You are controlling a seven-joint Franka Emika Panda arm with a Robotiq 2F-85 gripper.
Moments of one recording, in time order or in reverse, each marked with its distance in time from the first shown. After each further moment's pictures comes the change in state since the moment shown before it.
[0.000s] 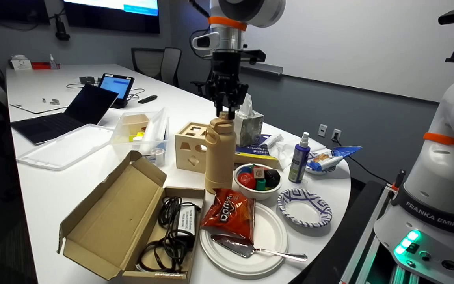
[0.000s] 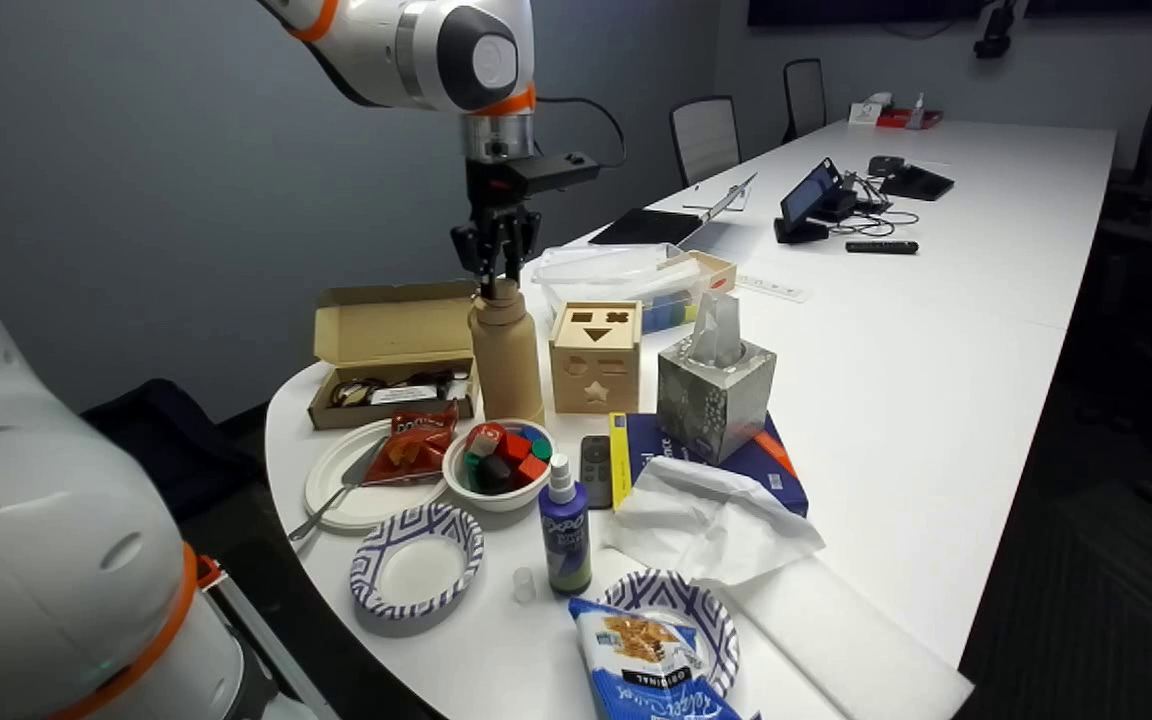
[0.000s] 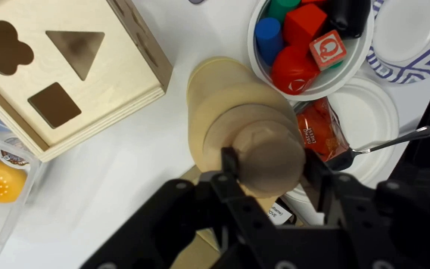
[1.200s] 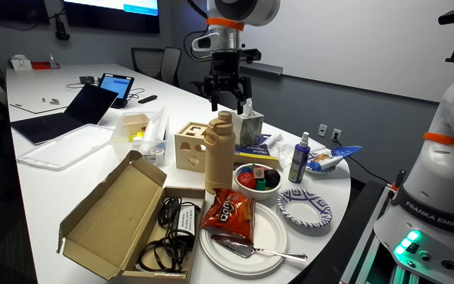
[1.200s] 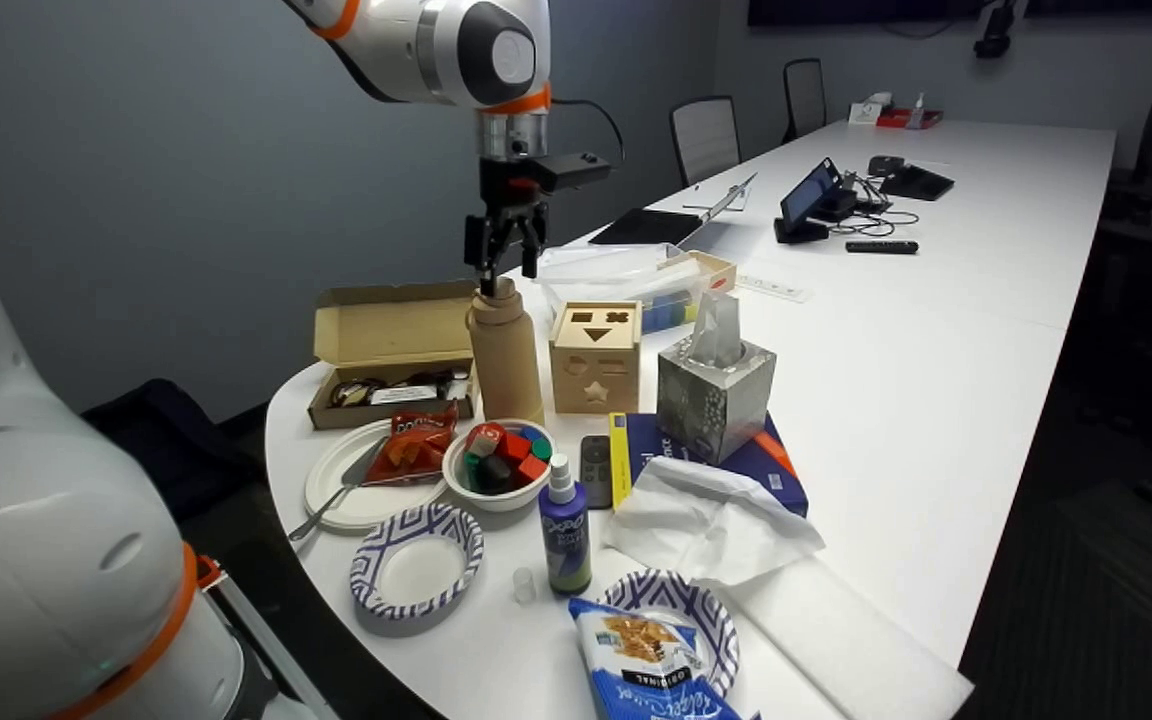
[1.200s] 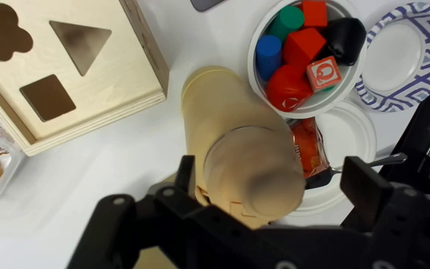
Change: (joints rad) arm -0.002 0.043 -0.021 0.062 -0.017 -0.072 -0.135
